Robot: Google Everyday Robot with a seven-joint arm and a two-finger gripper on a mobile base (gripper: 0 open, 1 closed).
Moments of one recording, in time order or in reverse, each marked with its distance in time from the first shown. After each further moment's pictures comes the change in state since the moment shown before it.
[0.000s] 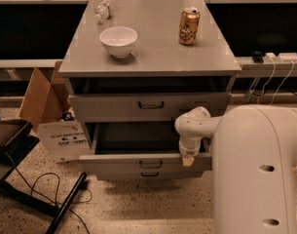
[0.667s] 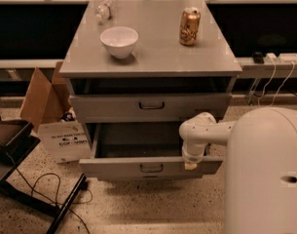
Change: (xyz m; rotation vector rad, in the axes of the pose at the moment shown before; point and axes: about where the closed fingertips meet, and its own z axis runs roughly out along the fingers) arm 0.007 0.031 -0.004 -0.011 -0.023 0.024
